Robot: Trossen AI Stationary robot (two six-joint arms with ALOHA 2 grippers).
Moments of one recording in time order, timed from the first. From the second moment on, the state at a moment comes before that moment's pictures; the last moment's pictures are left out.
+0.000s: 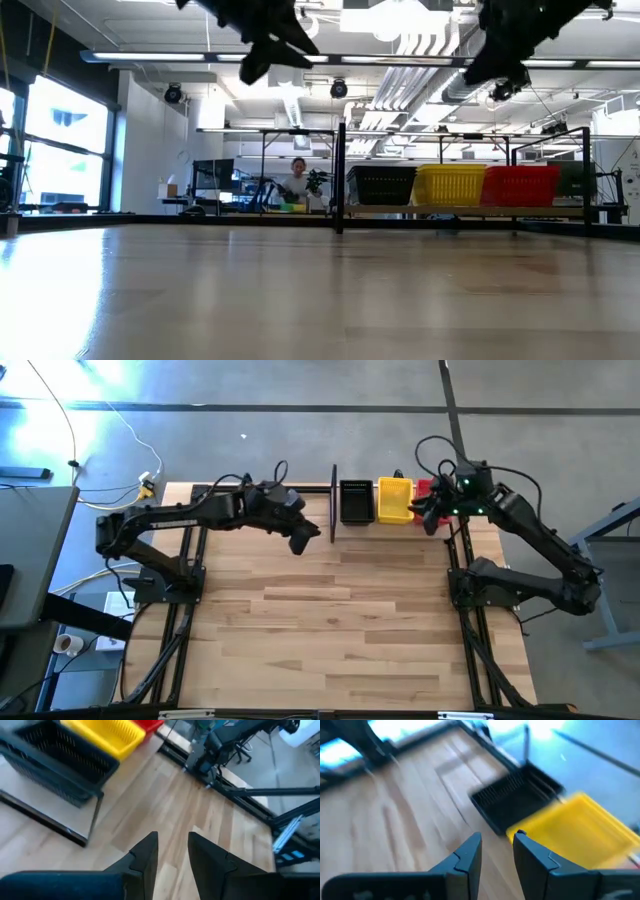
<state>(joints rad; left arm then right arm) 0.38 1.41 1.18 -0.34 0.15 -0.43 -0.82 0.84 0.94 -0.73 -0.35 -0.04</state>
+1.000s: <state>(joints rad) 0.05 0.62 0.36 0.04 0.01 -0.36 -0.19 0.82 0.93 -0.34 0.05 0.55</state>
